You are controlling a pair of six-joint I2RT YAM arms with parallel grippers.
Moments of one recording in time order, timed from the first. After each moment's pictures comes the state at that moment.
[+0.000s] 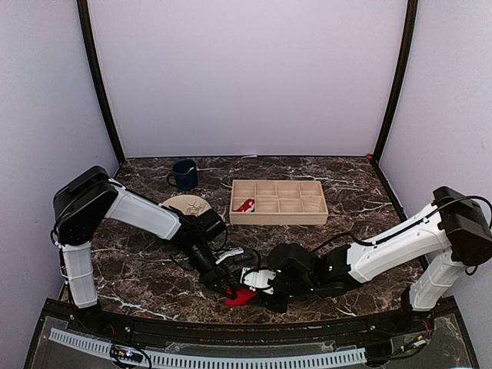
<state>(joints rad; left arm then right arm) -0.85 1.95 1.02 -0.43 0.93 0.23 1.31 1.63 0.76 0.06 -0.03 -0.12</state>
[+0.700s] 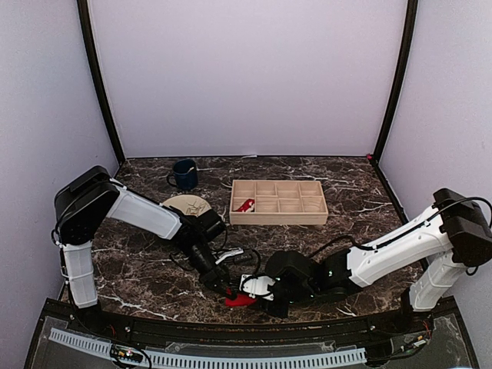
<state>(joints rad) -0.85 1.96 1.03 -0.44 0.95 0.23 1.36 1.63 0.76 0.04 0.02 -0.13</state>
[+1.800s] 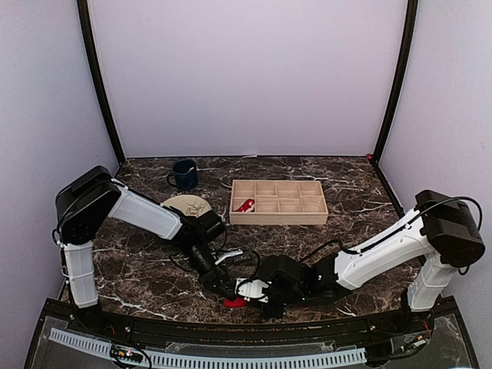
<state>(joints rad) -0.85 1.97 1.03 -0.45 0.97 0.24 1.36 1.73 0.79 0.09 0.04 -0.17</state>
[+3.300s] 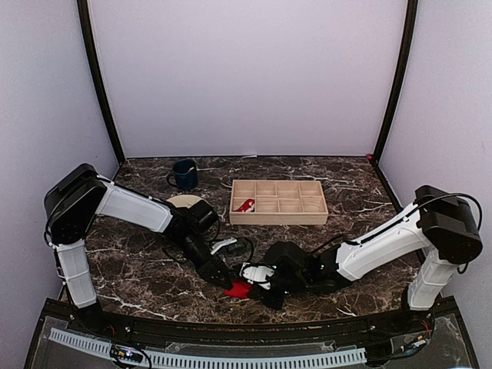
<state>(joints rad) -0.79 1.90 1.02 -0.45 0.83 0.12 1.25 1.73 0.76 0.14 -0.08 -0.02</state>
